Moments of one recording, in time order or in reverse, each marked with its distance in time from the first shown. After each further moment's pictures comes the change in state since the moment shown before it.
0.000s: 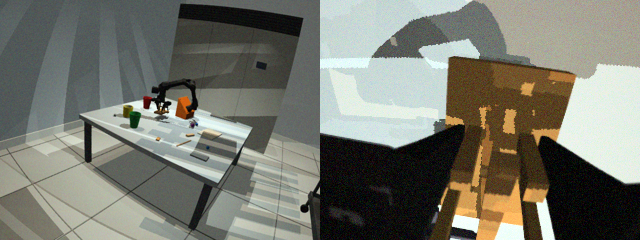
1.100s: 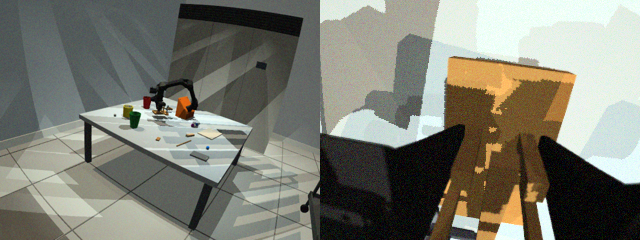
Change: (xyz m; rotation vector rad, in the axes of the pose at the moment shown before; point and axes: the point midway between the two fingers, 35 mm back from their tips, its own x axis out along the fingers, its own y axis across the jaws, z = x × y) arm 0.007 -0.023 -0.005 0.739 0.000 -0.006
